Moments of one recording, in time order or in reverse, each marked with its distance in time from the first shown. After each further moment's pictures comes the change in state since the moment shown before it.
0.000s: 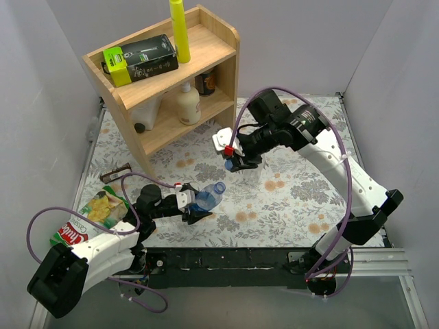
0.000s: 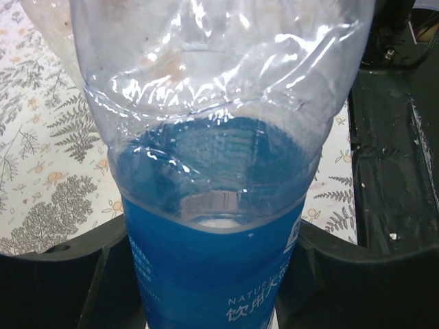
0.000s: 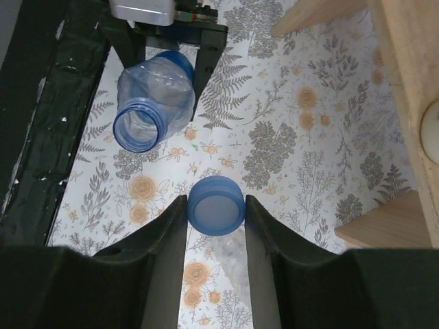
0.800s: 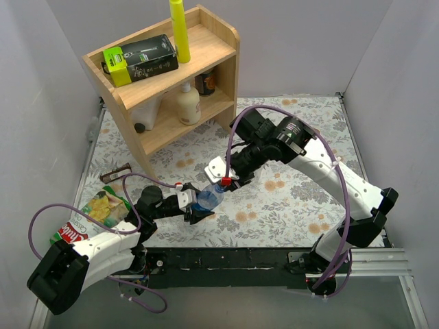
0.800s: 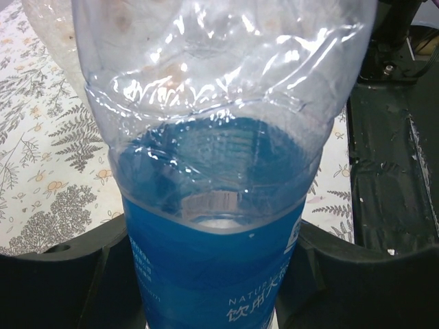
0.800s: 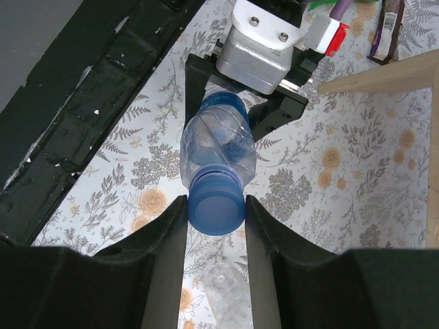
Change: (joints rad) left arm -0.038 0.021 -0.002 0.087 -0.050 -0.051; right arm 0.155 -0.003 -0.050 -0.051 -0.029 -0.192
